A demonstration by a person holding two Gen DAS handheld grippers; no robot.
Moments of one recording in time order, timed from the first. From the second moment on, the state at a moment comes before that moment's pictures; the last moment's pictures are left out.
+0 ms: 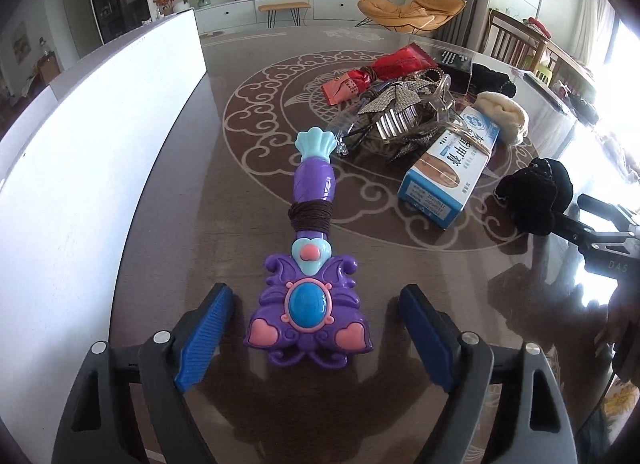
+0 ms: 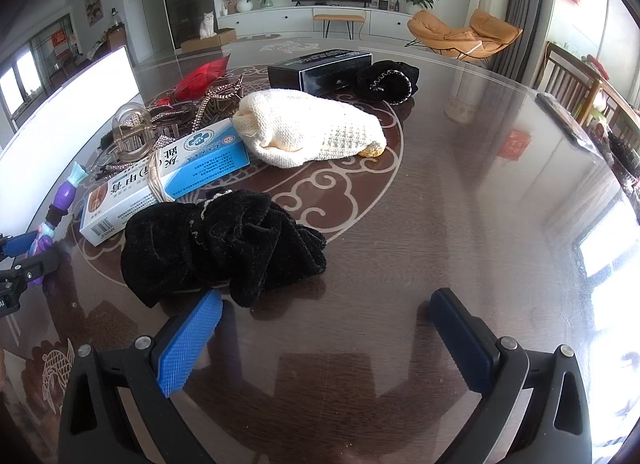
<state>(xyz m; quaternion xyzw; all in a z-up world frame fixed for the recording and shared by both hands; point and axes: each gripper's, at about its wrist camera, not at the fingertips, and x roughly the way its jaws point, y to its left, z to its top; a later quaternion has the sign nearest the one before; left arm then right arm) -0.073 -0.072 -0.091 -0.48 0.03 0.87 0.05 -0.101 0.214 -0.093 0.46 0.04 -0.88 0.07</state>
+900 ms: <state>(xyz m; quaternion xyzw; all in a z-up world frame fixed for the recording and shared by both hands) -0.109 -0.069 -0.095 -0.47 0.03 0.88 0.06 -0.101 0.242 -0.055 0.48 -0.15 -0.87 0.05</state>
